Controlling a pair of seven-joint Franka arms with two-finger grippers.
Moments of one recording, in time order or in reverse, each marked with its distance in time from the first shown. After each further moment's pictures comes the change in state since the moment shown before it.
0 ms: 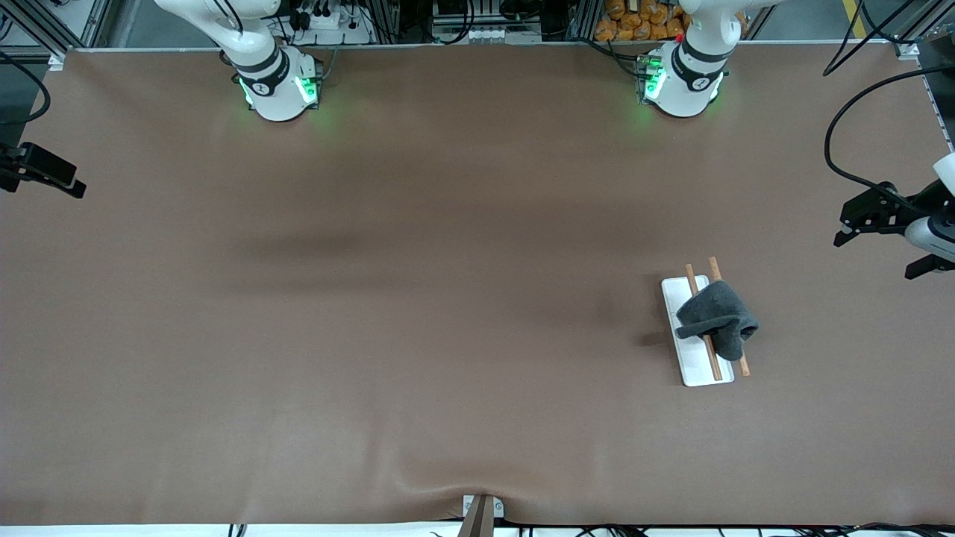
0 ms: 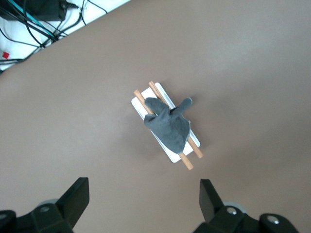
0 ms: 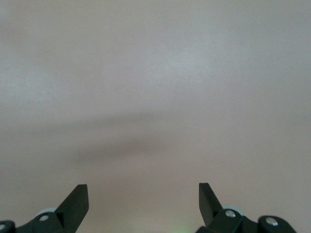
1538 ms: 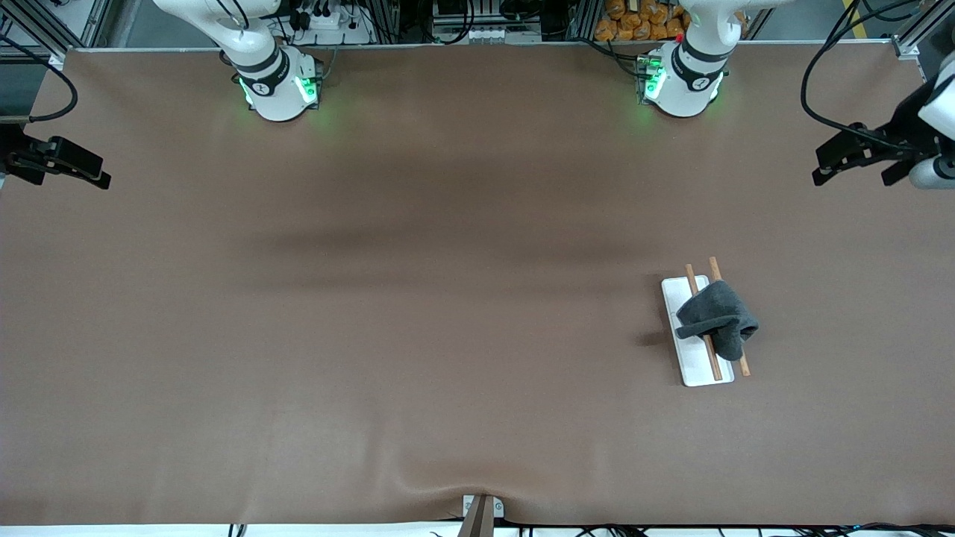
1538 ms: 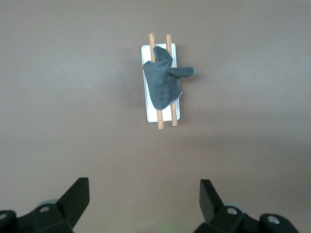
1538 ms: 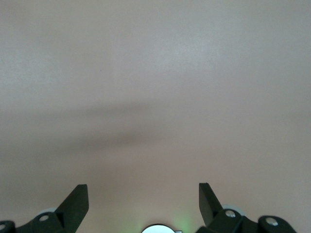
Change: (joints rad) left arm -0.114 -0.267 0.077 -0.242 0.001 -0.092 -0.570; right arm 0.040 0.001 0.006 0.003 0.000 -0.058 0.015
